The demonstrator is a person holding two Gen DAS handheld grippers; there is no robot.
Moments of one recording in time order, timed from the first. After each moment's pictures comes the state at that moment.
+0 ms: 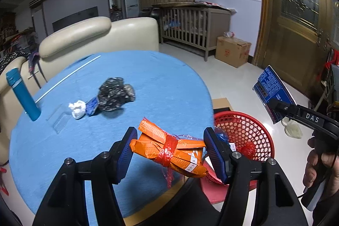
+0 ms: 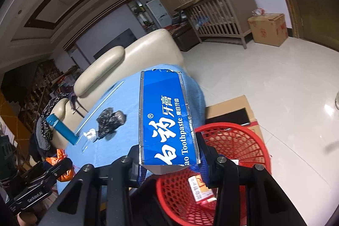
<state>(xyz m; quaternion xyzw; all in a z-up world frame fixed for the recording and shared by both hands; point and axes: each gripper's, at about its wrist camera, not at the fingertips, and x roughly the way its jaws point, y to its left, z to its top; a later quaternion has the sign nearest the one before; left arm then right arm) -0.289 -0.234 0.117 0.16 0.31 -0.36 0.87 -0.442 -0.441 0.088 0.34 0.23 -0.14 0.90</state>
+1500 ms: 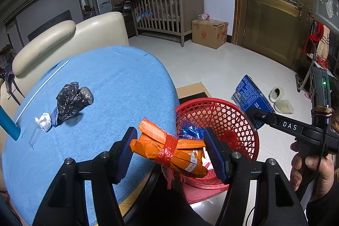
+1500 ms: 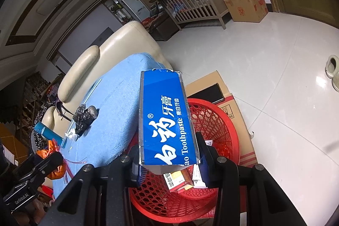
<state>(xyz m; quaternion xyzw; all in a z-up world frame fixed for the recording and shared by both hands) -0.321 -0.308 0.094 0.22 0.33 -0.41 0.82 -0.476 -0.475 0.020 0.40 0.26 -0.17 0.86</state>
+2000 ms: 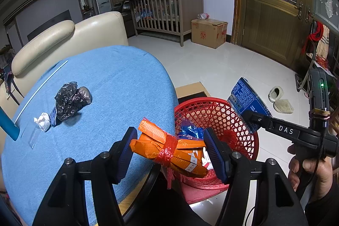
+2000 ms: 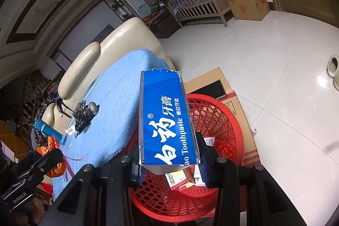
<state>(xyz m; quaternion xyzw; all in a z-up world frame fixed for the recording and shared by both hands) -0.322 -0.310 0.091 0.22 0.33 -0.41 0.82 -0.471 -0.469 0.016 0.40 0.27 -0.16 0.86</state>
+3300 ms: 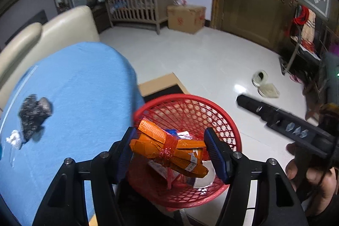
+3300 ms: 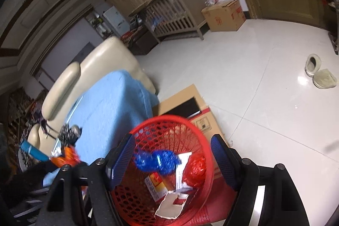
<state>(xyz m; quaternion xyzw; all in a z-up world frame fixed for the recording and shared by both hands) -0.334 -0.388 0.060 0.26 0.37 -0.47 0.76 -0.498 -0.490 0.028 0.41 0.23 -0.26 0.84</state>
